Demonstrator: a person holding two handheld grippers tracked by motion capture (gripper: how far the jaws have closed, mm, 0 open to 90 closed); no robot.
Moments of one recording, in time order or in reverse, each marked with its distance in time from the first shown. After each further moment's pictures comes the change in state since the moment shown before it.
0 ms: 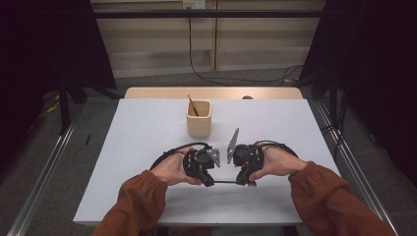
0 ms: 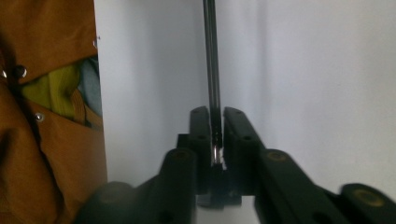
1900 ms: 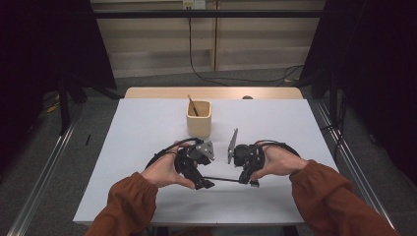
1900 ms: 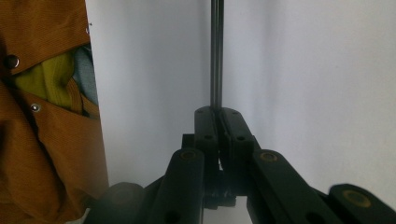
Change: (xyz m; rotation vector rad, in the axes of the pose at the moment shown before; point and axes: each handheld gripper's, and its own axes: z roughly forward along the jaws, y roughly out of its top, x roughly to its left) left arm -0.007 -0.009 -0.020 -0.162 0.121 -0.055; right arm 0.001 0.001 0.000 0.069 -0.019 0.014
